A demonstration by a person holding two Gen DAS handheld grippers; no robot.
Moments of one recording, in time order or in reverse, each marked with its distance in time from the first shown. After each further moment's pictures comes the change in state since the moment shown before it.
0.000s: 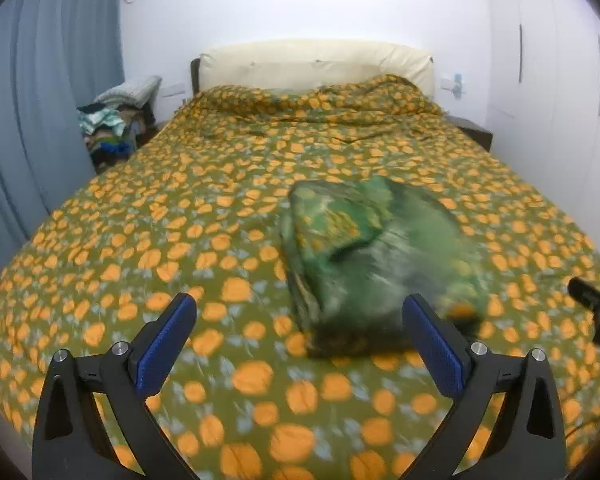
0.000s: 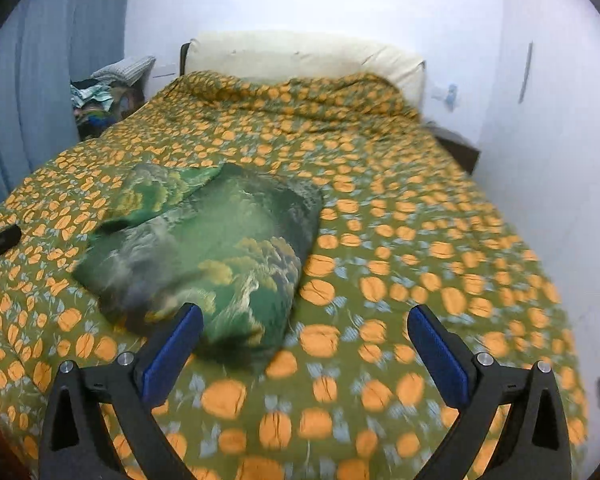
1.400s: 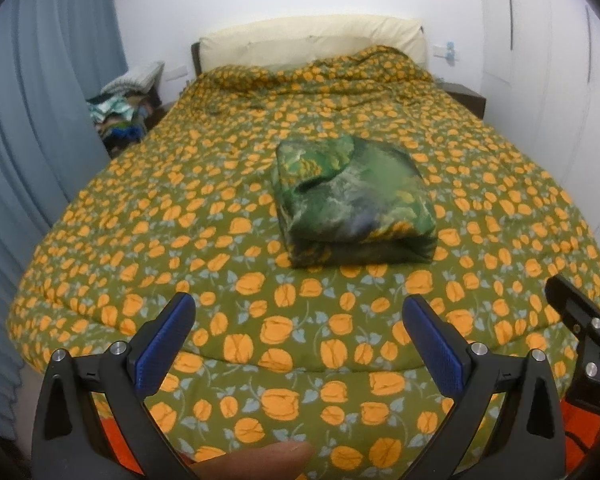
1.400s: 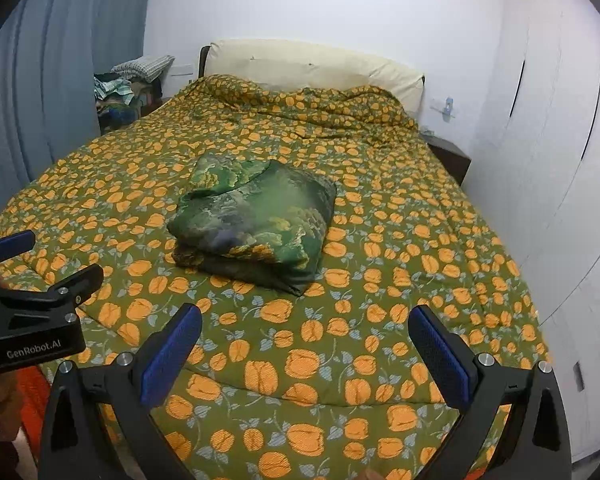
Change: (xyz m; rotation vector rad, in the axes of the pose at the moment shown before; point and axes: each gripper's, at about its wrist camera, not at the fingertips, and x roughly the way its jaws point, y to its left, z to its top) left arm -0.089 -0.047 -0.037 0.056 0.111 0.053; right arm -0.146 0.039 -0.042 -0.024 0.018 0.034
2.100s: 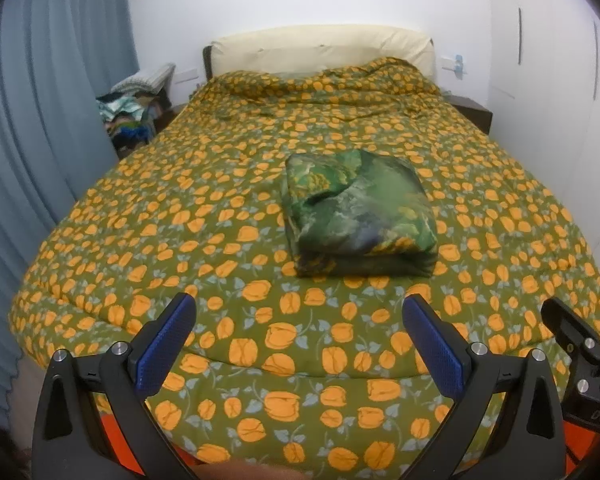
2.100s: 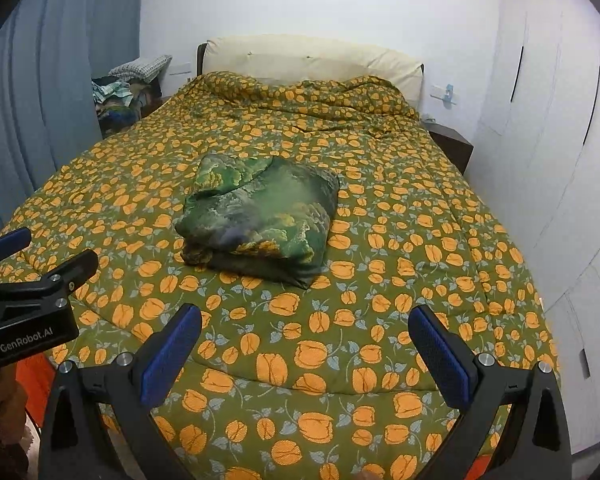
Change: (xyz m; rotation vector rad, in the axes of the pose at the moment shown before) left arm -0.012 0.008 0.007 -0.048 -0.011 0.015; right arm -0.012 0.002 0.005 0.023 0.025 0.010
